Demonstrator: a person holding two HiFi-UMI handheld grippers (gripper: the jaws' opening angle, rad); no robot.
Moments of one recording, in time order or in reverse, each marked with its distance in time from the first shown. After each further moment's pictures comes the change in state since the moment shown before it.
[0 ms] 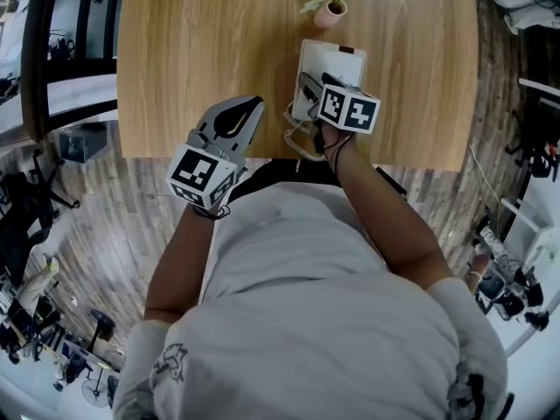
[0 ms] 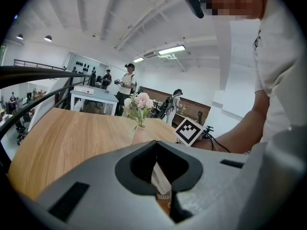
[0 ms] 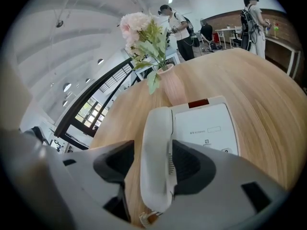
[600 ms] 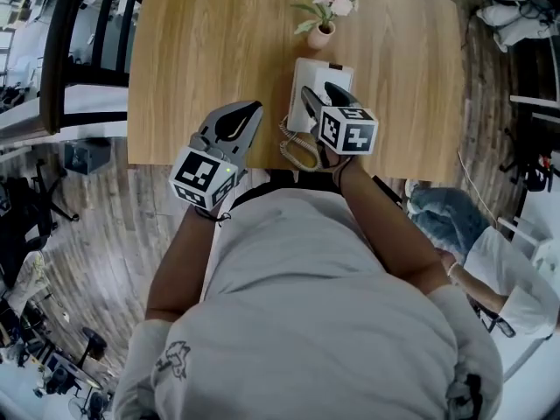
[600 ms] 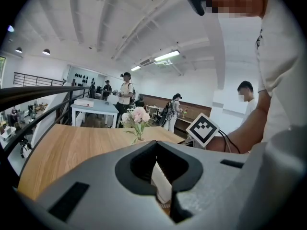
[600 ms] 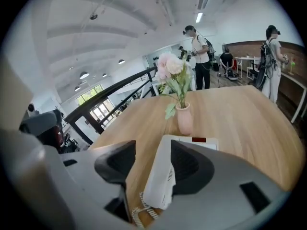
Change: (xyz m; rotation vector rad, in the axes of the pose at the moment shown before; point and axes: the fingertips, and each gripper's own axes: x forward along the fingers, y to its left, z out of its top) left arm -0.017 -0.021 0.036 0.080 -0.079 0.033; right arm -0.066 0.034 0.035 -0.273 -0.139 0.026
